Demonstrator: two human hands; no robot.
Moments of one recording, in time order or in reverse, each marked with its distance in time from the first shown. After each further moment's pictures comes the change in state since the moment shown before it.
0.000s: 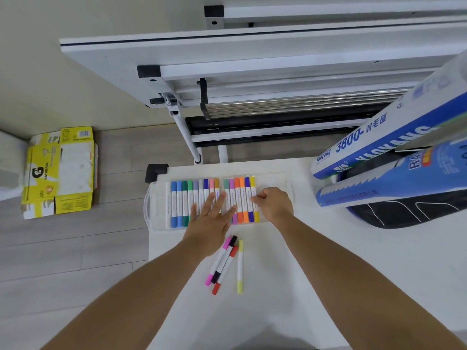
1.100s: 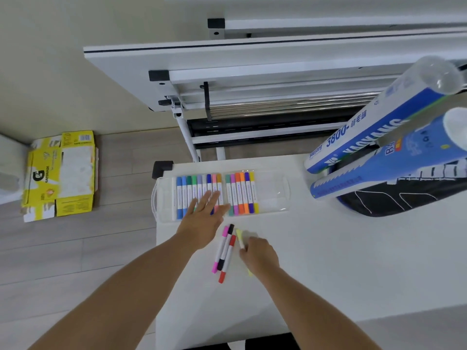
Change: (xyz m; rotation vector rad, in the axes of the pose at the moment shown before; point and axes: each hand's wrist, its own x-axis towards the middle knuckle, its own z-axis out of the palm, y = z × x) left_hand -0.030 -0.025 0.000 0.047 0.097 0.095; right_hand -0.132 0.014 0.074 -0.199 -0.176 0.044
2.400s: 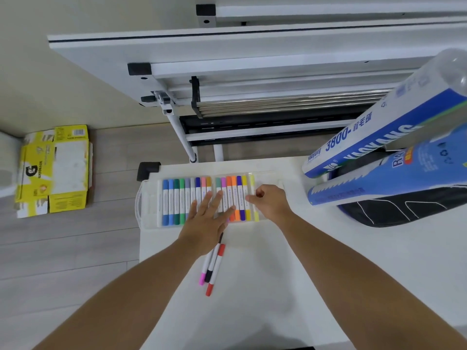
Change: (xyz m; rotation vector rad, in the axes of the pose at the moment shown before) left_hand 0.035 0.033 0.004 0.010 -0.051 -0.039; right_hand 0.109 0.008 -0.116 0.327 0.114 -0.086
